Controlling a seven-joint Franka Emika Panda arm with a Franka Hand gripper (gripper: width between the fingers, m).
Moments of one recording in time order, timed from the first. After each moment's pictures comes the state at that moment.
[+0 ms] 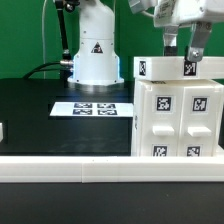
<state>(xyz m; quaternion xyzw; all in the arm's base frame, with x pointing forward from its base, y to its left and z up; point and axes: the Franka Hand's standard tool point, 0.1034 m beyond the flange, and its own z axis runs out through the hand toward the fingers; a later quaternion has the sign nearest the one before) 0.623 0.082 0.165 0.68 0.73 0.02 0.06</state>
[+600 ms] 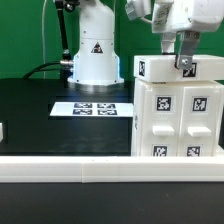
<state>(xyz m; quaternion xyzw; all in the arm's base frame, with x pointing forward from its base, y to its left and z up) 0.620 0.075 0.157 0.70 0.71 0.01 0.05</state>
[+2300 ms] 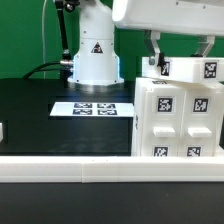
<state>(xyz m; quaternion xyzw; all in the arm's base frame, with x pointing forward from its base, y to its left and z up) 0.612 0.083 0.156 0.99 0.11 0.06 0.02</state>
